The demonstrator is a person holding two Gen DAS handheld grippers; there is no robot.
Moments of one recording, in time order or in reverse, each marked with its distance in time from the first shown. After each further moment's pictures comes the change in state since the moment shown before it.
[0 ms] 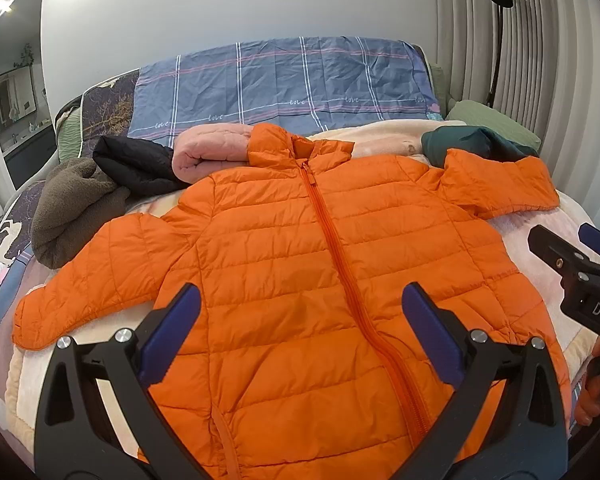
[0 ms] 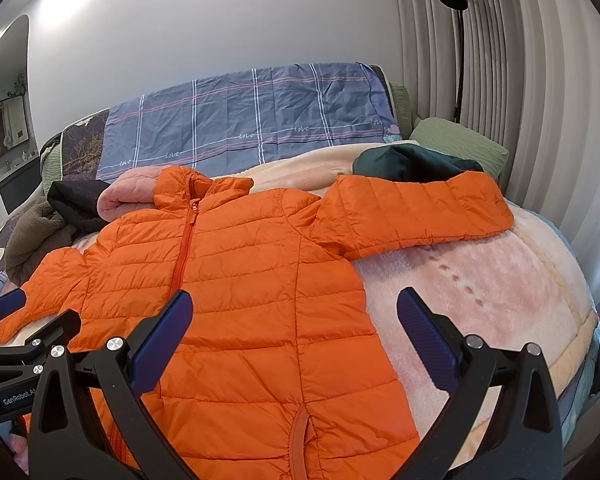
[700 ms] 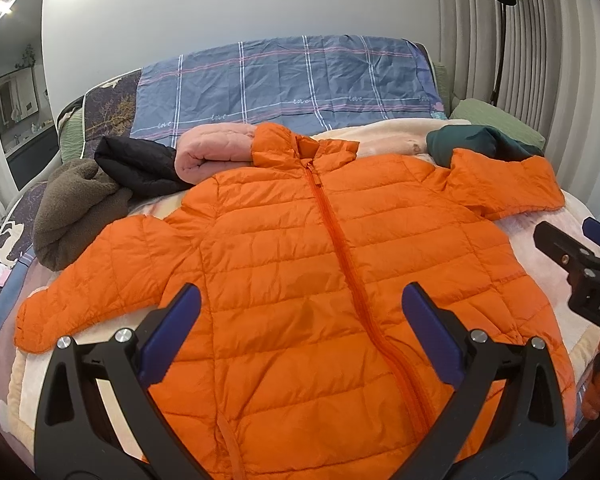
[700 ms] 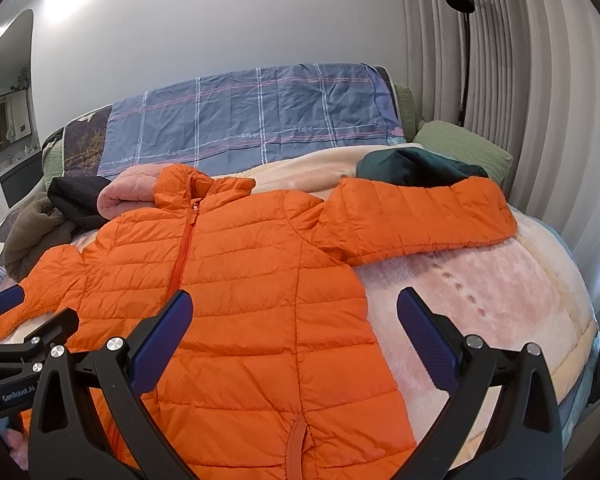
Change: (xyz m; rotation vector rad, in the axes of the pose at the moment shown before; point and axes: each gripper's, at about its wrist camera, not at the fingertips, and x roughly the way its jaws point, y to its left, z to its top) left arm 0.005 0.004 0.004 0.003 -0.004 0.019; right arm 0.008 0.002 0.010 -0.022 0.008 0.039
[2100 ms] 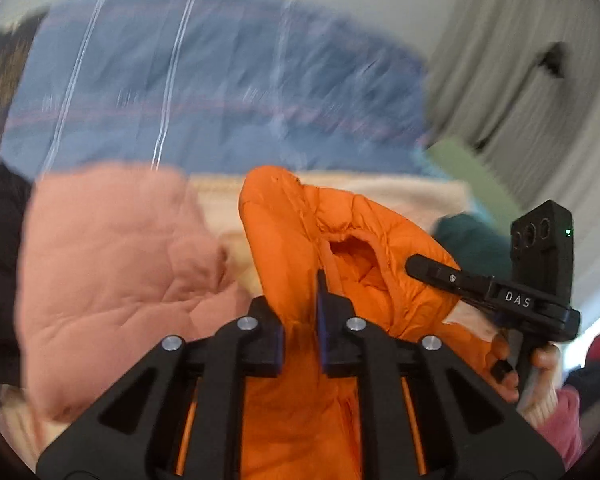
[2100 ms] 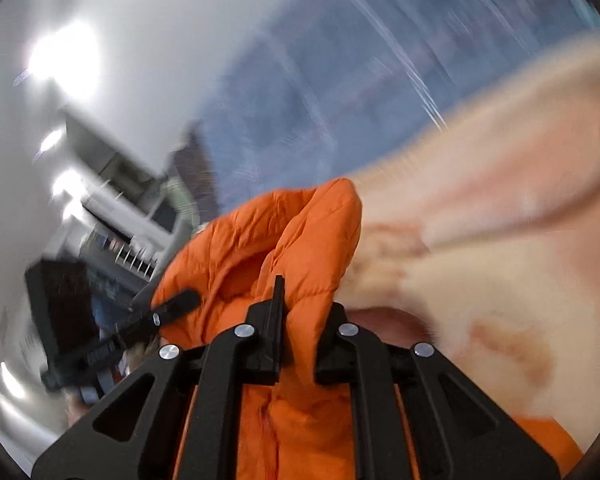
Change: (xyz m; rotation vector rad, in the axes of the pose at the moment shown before) left arm 0.284 0.100 0.240 -0.117 0.068 -0.429; right arm 0.351 0.025 0.209 0.211 0.212 0.807
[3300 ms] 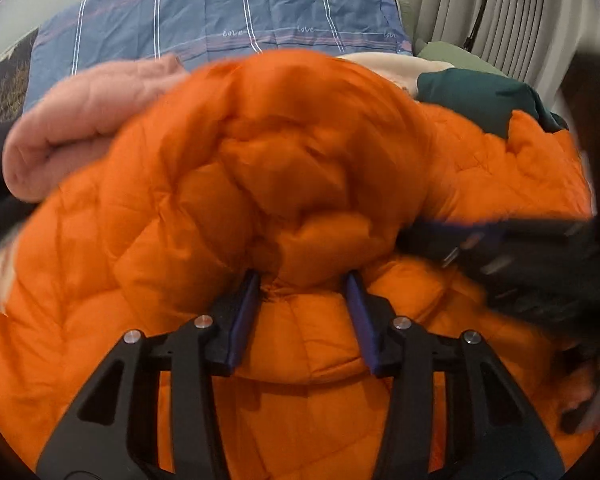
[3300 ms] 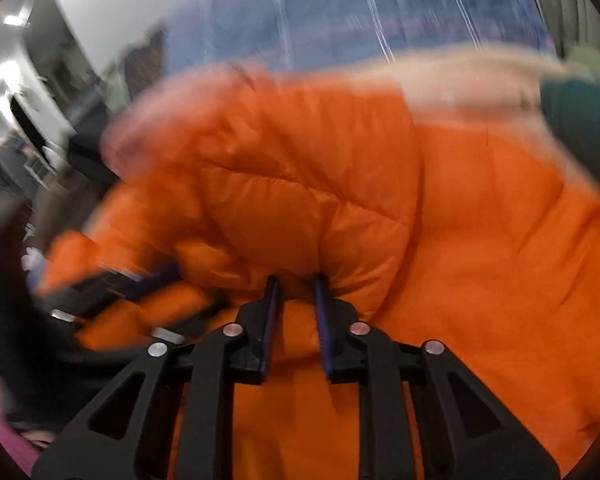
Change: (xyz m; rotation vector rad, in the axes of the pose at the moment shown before) left arm 0.011 -0.066 -0.203 0.166 0.199 0.167; right arm 0.005 0.022 -0.193 -0.061 0.222 -0.420
